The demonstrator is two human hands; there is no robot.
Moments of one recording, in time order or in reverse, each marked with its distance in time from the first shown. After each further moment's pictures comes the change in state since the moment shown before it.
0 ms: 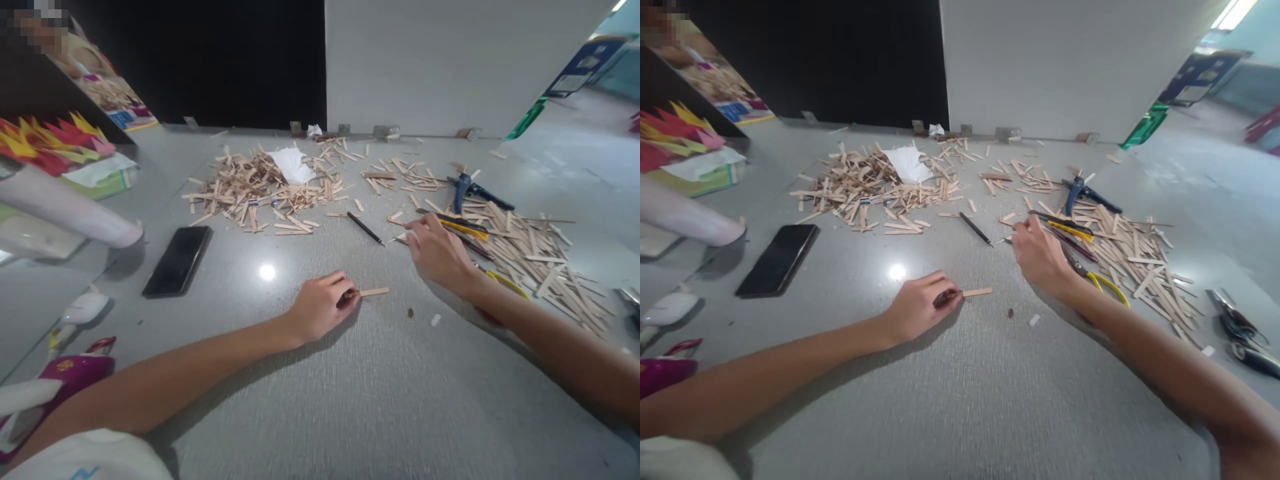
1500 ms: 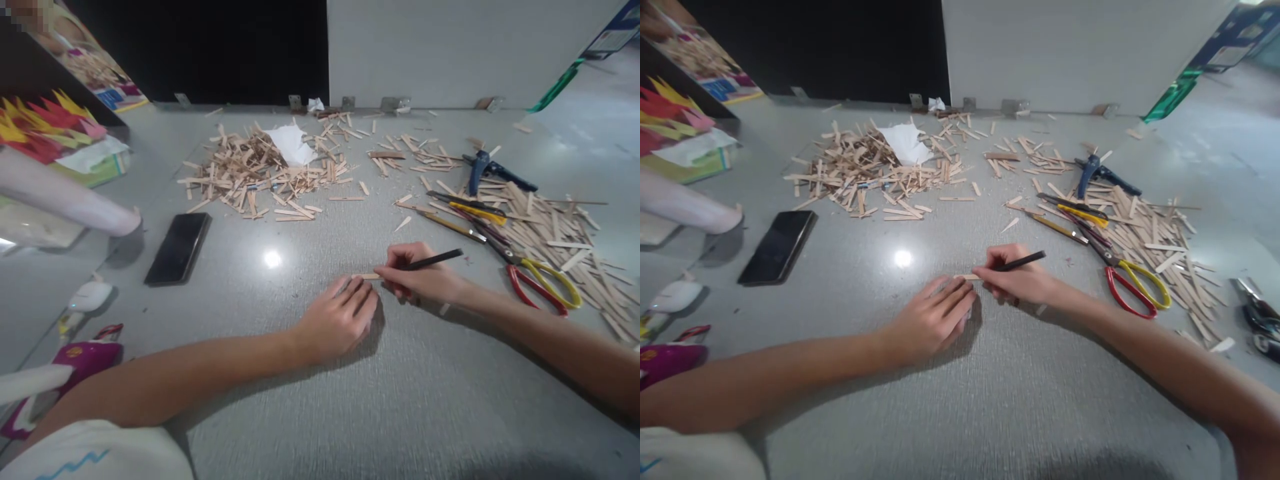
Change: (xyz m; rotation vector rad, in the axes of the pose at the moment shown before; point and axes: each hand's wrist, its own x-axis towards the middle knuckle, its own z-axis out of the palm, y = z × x) left_hand -0.022 0.031 0.007 0.419 0.013 0.388; right_hand -0.038 -0.051 0.000 1.173 -0.554 0.101
